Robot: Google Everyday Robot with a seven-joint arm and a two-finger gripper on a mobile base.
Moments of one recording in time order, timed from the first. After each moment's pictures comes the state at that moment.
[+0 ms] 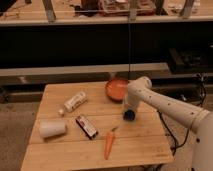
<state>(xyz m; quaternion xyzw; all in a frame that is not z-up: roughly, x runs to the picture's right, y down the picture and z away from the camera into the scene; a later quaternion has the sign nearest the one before) 0.159 0.132 0.890 -0.17 -0.24 -0.65 0.70</state>
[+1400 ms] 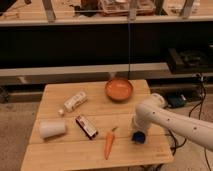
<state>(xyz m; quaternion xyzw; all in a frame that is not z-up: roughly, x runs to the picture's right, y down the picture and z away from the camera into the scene) 0.156 0.232 0.786 -0.21 -0.25 -0.64 0.70</state>
